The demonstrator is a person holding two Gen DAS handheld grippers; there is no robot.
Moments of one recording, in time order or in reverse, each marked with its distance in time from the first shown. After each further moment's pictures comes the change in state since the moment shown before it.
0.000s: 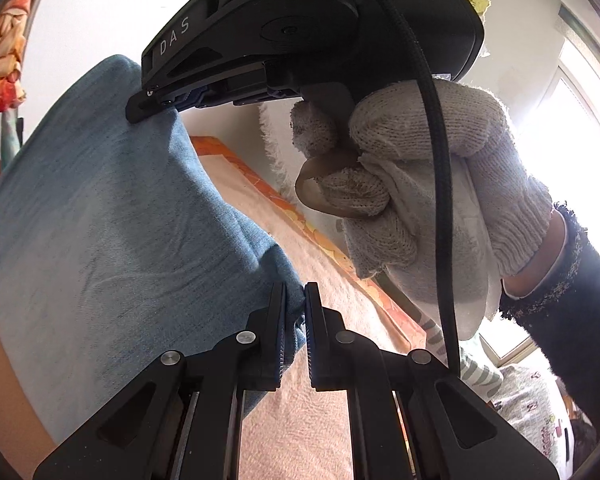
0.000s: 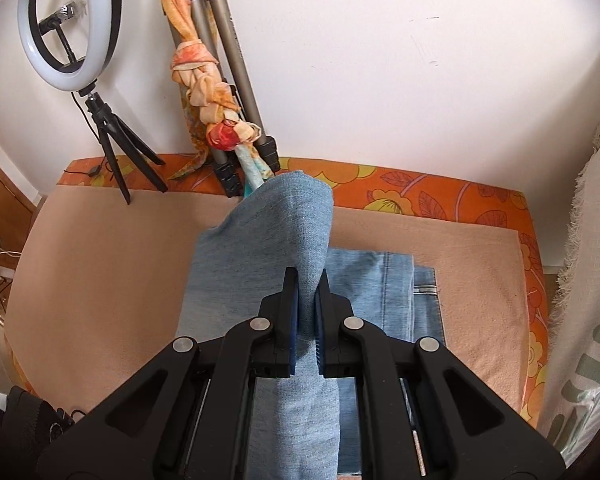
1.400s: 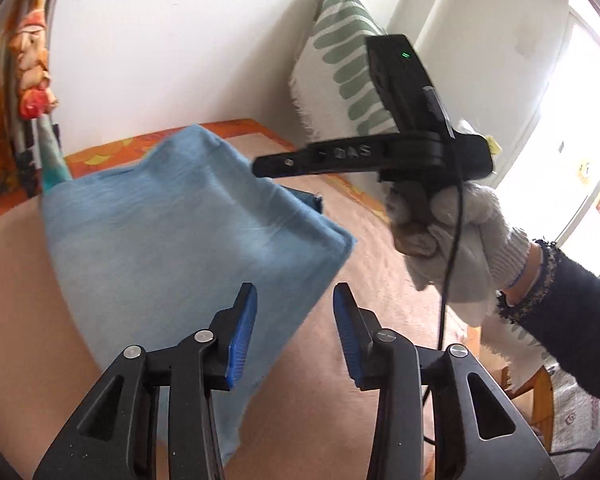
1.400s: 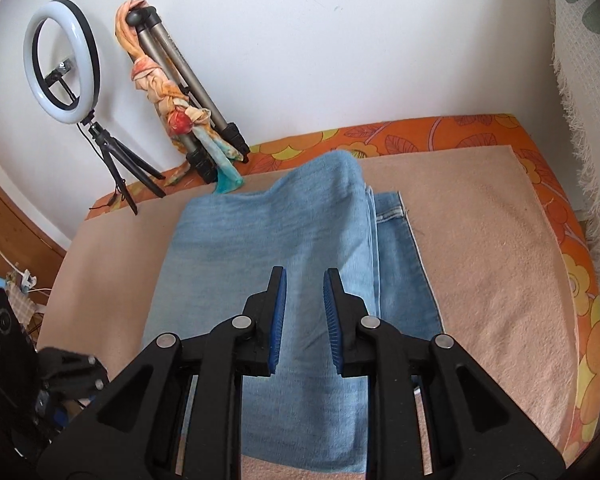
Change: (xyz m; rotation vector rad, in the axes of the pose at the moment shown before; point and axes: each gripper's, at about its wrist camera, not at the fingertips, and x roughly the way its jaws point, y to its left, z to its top) left arm -0.014 0.035 -0.012 0.120 0.065 0.230; right arm 0.010 -0.082 -0.111 0.178 -0.134 0.201
